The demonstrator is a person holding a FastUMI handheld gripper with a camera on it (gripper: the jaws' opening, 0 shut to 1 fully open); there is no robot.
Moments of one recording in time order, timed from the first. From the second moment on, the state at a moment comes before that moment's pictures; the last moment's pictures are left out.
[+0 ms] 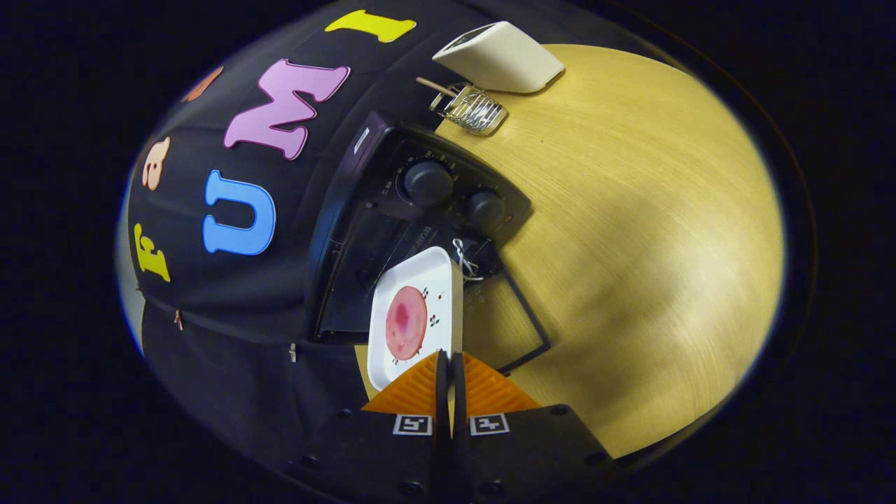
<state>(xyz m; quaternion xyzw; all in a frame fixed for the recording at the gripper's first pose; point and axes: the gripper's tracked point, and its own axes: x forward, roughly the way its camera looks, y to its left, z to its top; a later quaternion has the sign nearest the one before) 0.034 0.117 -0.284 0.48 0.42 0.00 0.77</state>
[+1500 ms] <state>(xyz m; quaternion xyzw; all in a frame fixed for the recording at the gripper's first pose) 0.142 0.171 -0.307 0.53 0.29 -0.13 0.79</state>
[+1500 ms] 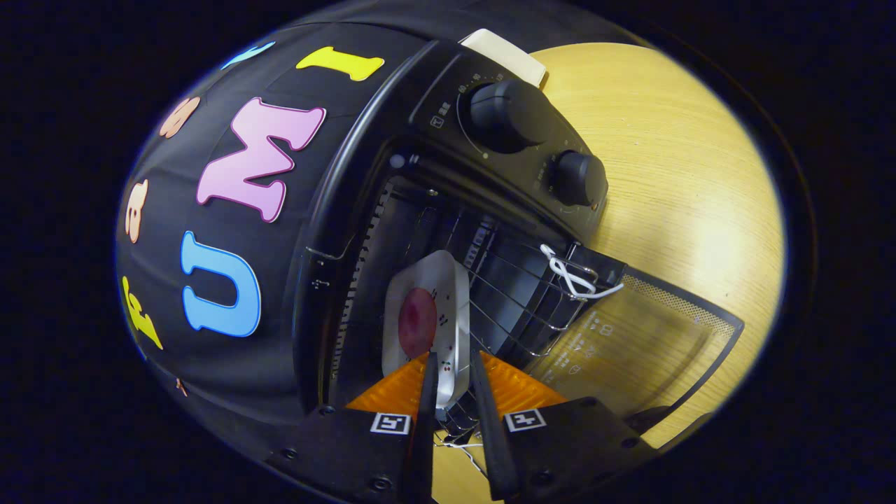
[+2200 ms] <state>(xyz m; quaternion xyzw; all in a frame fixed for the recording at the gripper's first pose) 0.024 0.197 -0.299 0.30 0.40 0.02 0.86</state>
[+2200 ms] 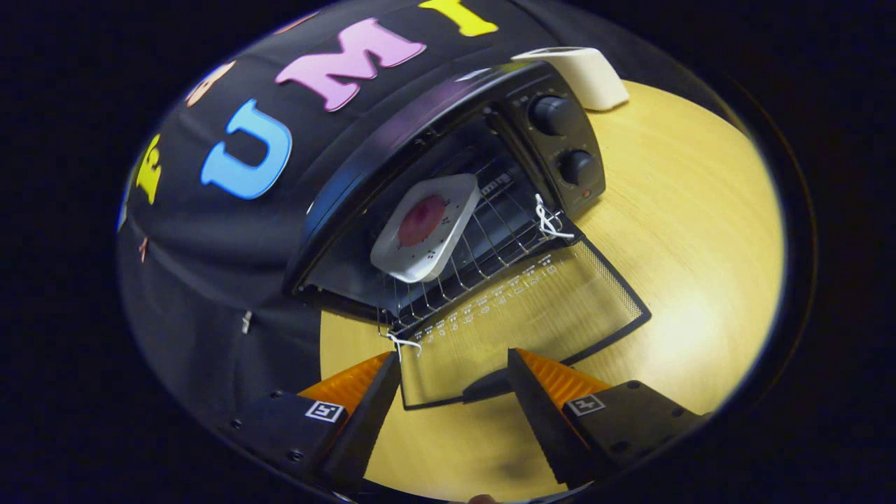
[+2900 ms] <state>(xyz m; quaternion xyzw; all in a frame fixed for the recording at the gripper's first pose) -0.031 0.170 -0.354 0.02 0.45 0.05 0.89</state>
